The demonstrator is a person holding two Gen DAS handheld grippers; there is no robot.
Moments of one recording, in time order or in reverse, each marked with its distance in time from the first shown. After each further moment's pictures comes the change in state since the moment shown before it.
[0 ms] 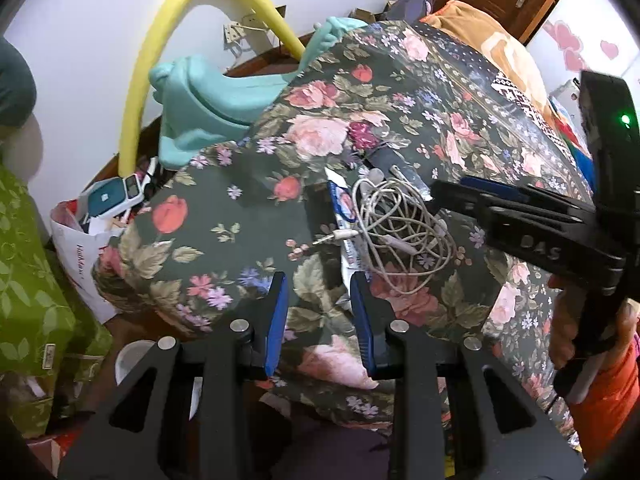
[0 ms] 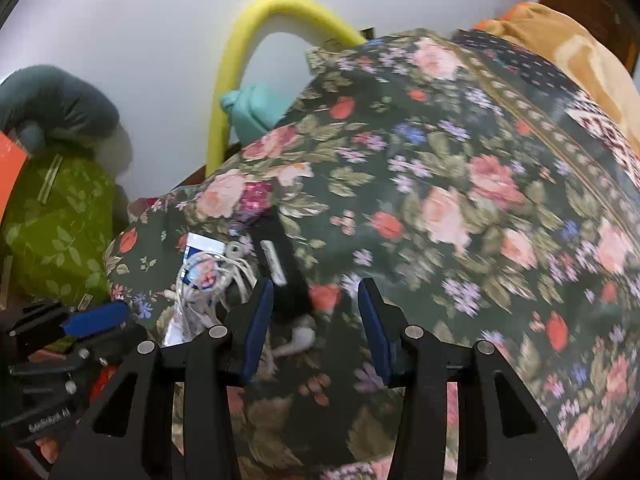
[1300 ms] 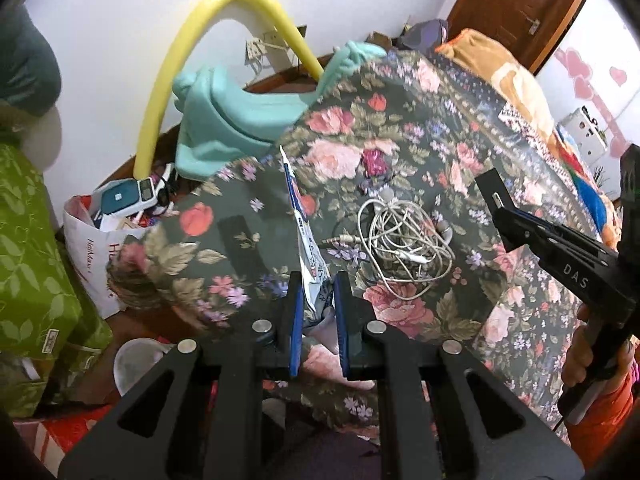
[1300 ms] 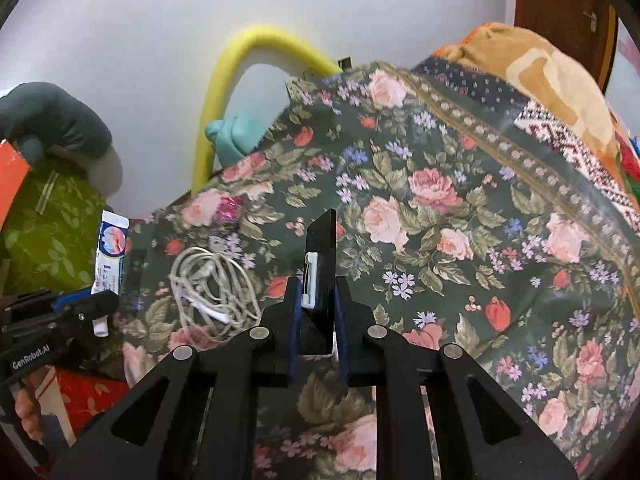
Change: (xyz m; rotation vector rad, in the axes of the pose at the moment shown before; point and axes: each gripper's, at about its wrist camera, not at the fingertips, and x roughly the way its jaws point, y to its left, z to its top) left arm -0.029 0.007 -0.005 -0.067 -0.092 0.031; right arm -0.048 -0.017 -0.020 0.027 -0.120 -0.074
